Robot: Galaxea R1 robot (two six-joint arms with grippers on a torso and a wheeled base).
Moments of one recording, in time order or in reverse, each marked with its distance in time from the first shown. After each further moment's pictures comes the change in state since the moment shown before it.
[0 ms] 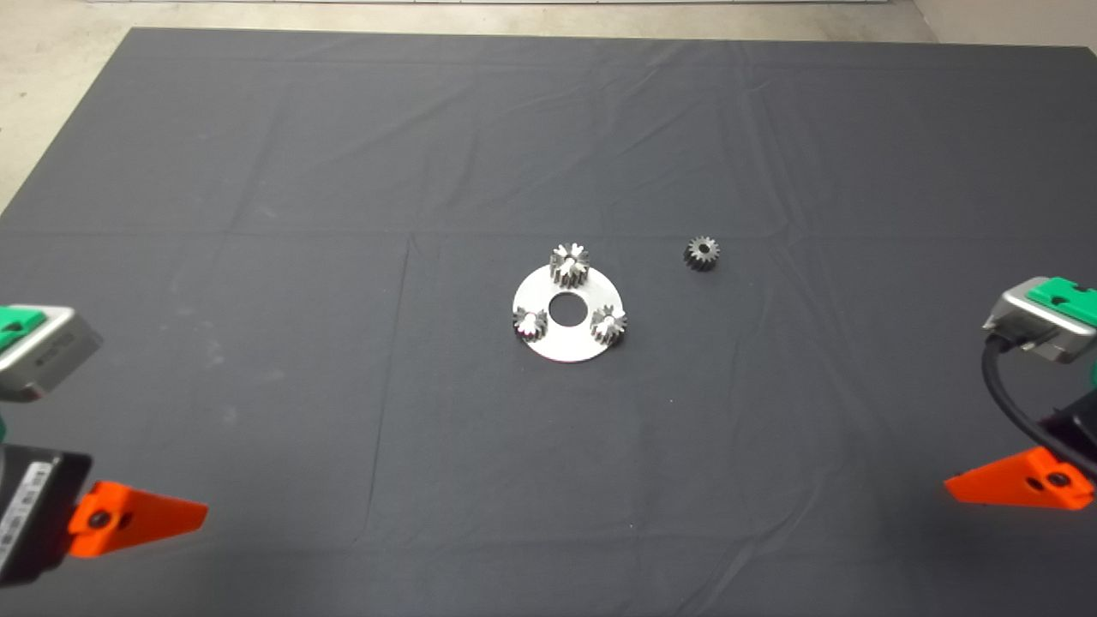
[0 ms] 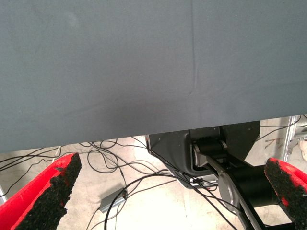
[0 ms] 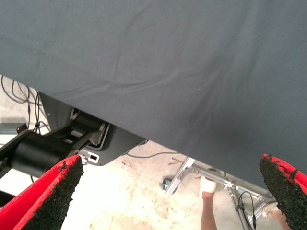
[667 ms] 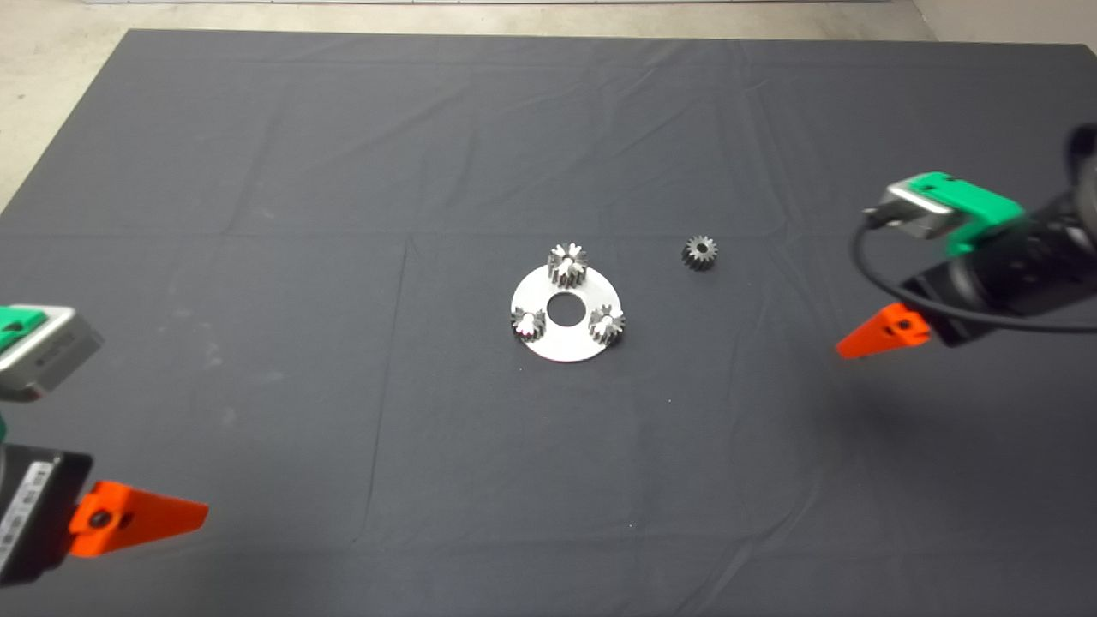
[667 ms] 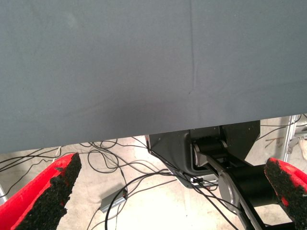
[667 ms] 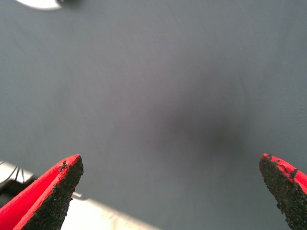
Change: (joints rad) left arm 0.000 0.003 0.000 0.000 0.000 0.000; right arm -0.131 0.273 -0.355 -0.223 -0.004 -0.144
